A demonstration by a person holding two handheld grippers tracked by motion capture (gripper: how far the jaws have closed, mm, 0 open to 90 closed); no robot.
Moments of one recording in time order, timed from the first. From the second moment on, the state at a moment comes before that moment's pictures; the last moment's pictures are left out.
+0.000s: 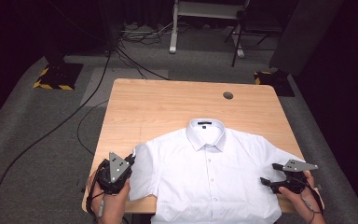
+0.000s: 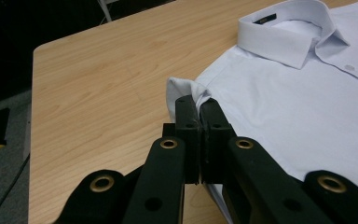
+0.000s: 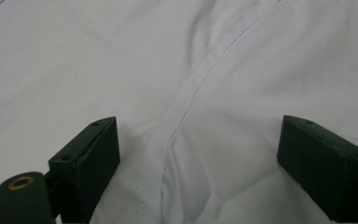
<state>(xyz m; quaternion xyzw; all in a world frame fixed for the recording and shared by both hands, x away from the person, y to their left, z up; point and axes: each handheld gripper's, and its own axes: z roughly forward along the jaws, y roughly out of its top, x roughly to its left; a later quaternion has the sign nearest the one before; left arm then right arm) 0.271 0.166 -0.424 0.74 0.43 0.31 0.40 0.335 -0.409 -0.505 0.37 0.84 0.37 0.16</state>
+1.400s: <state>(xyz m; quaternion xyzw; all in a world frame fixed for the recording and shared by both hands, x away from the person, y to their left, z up) 0.284 0.091 -0.409 0.77 0.37 0.26 0.45 0.335 -0.409 -0.505 0.37 0.84 0.37 0.16</state>
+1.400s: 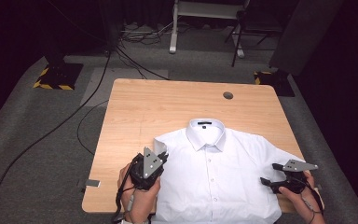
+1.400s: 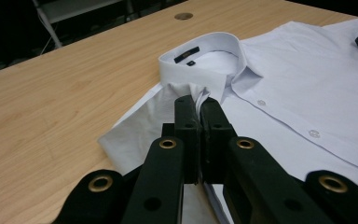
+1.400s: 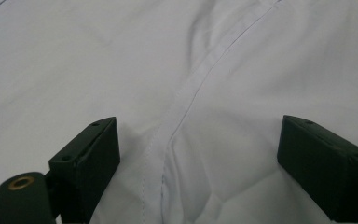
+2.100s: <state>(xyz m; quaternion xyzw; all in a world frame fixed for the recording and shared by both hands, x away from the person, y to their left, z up) 0.290 0.066 -0.414 0.79 0.35 0.20 0.46 0.335 -0.409 -0.505 0.37 0.84 0.37 0.16</state>
